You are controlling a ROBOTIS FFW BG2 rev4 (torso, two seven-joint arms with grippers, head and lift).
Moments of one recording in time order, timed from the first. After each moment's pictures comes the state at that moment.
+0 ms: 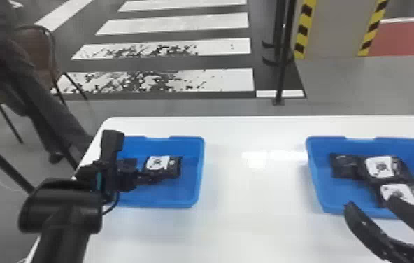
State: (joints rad) left arm -0.16 0.16 0.19 -1.38 -0.24 0.56 -0.65; right arm 0.70 -0.18 -0.17 -2.27 -0.47 0.29 0.39
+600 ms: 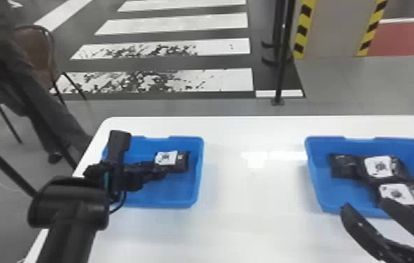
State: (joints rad) left arm -0.19 0.15 0.16 -1.33 -0.21 0.58 -0.62; right arm 0.69 -0.18 -0.16 -2.24 -0.48 0.30 0.40
